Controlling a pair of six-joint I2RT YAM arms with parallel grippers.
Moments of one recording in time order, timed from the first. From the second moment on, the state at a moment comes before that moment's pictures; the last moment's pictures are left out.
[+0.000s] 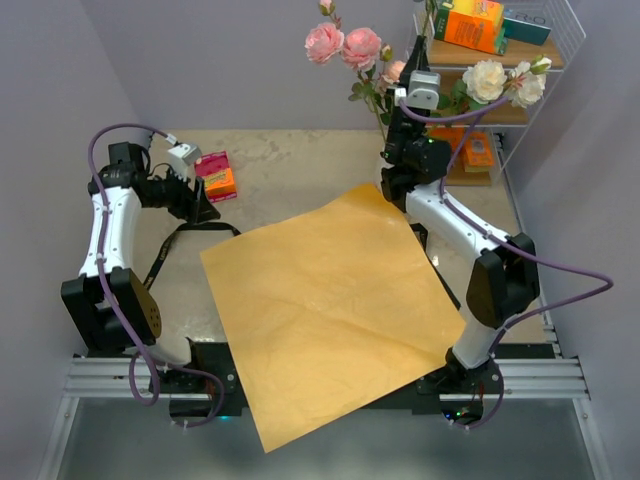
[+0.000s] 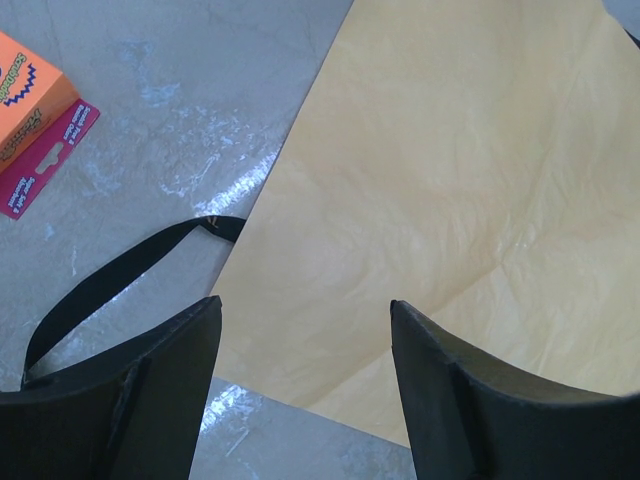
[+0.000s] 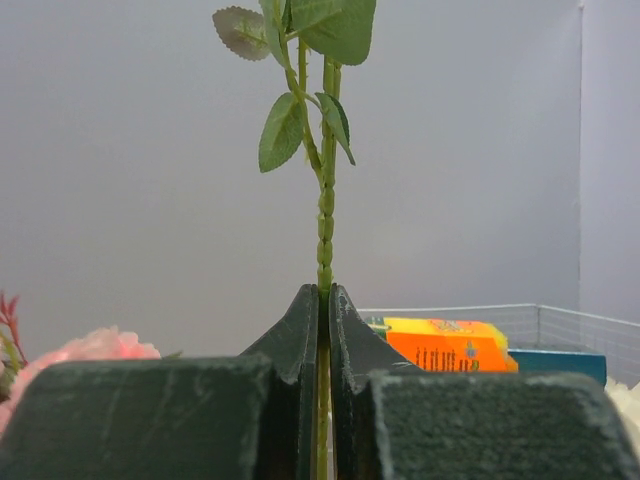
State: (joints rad) left arm 0.26 1.52 1.38 -0.95 0.86 0.59; right arm 0.52 1.72 1.51 1.27 0.44 -0.60
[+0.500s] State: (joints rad) left arm 0.26 1.54 1.38 -0.97 0.86 0.62; right arm 0.48 1.78 1.51 1.27 0.46 -0.61
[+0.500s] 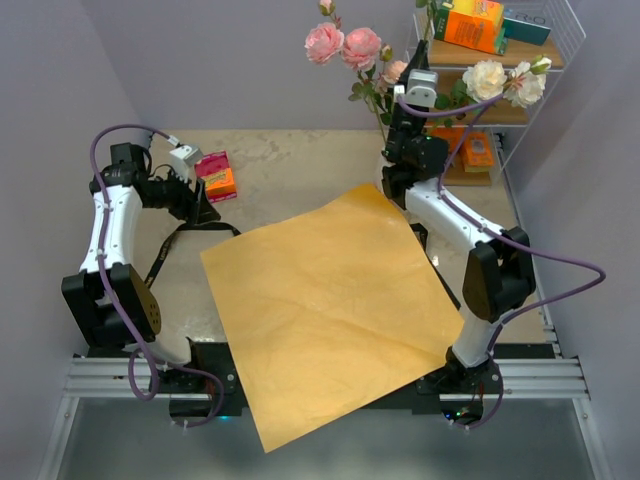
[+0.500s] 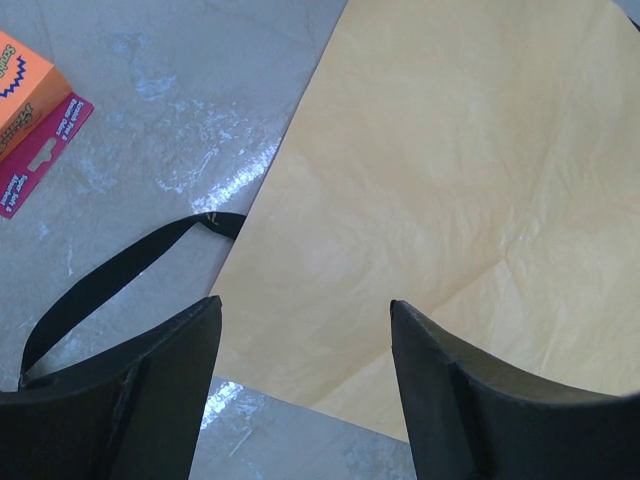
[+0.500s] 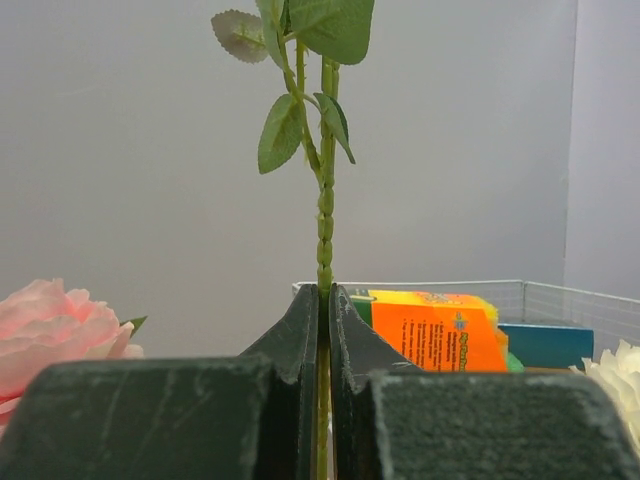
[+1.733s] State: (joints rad) left arm 0.26 1.49 1.33 -0.94 0.87 0.58; right arm 0.71 1.12 1.14 0.27 0.49 -0.04
